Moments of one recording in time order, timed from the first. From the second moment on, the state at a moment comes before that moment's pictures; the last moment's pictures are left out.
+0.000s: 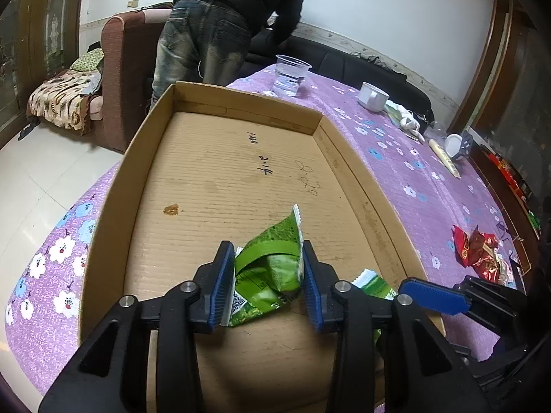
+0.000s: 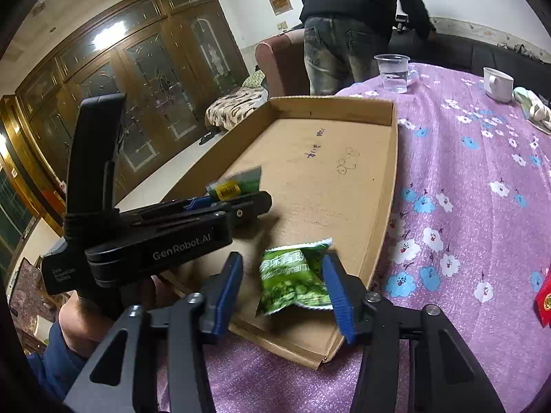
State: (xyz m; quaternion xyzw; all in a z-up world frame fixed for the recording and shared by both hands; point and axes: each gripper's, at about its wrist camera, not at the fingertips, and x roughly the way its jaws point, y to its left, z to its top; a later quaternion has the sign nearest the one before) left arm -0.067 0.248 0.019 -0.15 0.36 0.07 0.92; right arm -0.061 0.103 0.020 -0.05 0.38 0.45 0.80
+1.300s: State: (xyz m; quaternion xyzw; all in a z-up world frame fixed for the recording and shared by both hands) left arm -0.079 0.224 0.048 -0.13 0.31 0.06 0.94; right arm -0.056 0.012 0.073 0.05 0.32 0.40 0.86
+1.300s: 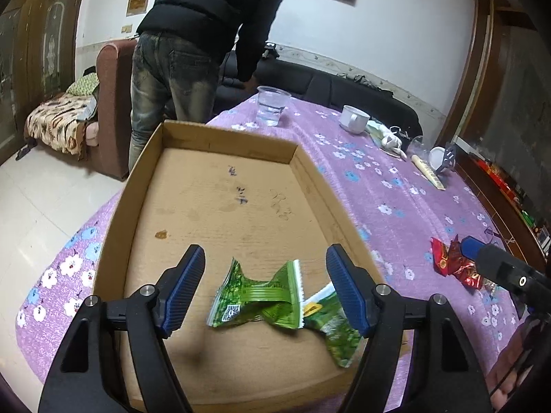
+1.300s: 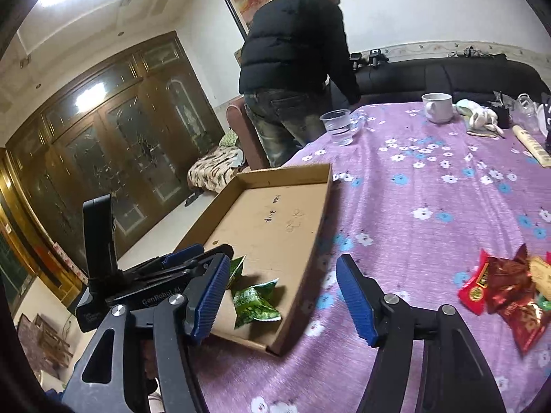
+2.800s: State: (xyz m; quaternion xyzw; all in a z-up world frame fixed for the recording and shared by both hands) left arm -0.002 0.026 0.059 -0.02 0.41 -0.10 0.91; right arm -0.001 -0.215 0.046 0.28 0.31 0.24 0.88
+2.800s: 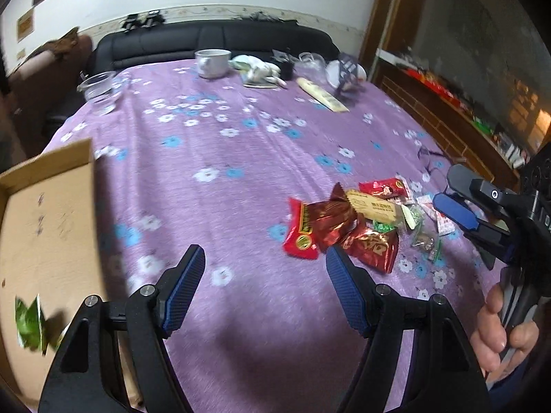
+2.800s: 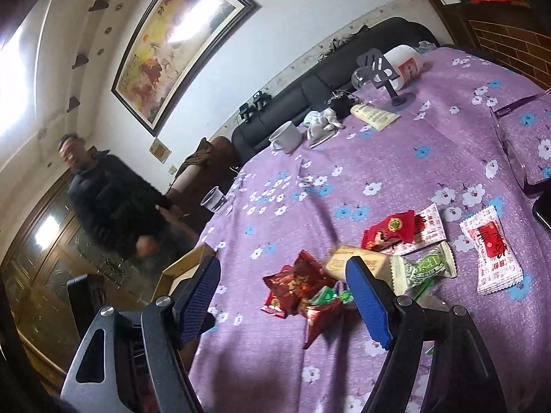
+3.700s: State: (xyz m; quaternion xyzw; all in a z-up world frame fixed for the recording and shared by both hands) left arm 0.025 -0.002 0.014 0.05 0.44 -0.08 0.89; right arm 0.004 -0.210 0.036 0.27 0.34 0.26 0.86
